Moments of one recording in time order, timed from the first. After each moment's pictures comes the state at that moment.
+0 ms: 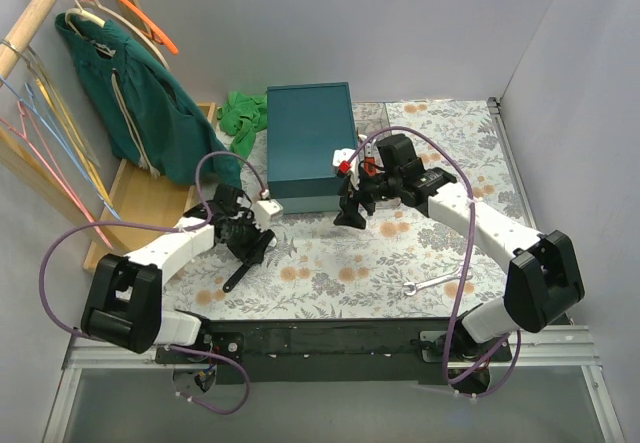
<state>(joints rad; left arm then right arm) -0.29 1.33 0.70 -0.52 0.37 0.46 0.60 1.47 1.12 -0.37 -0.73 -0.51</state>
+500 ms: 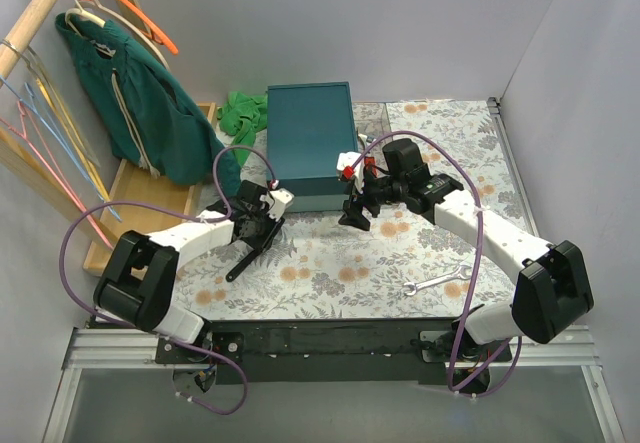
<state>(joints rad) -0.45 1.50 0.74 -0.35 0.08 0.20 0.60 1.40 1.06 -0.34 -0.65 -0.53</state>
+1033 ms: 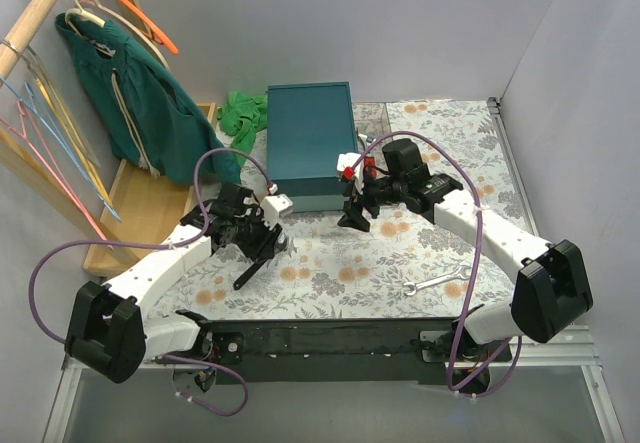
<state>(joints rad) -0.45 1.20 0.74 -0.58 0.37 0.31 0.60 1.40 1.06 -0.35 -0.68 -0.54</state>
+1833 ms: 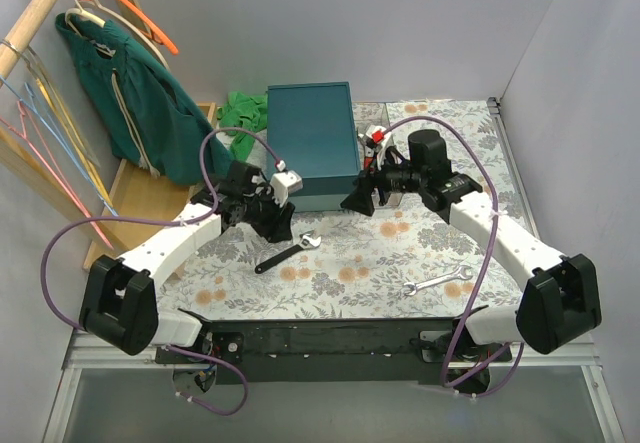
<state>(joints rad) -0.45 1.34 0.94 -0.51 0.50 0.22 0.48 1.34 1.04 -0.19 -0.75 -0.07</state>
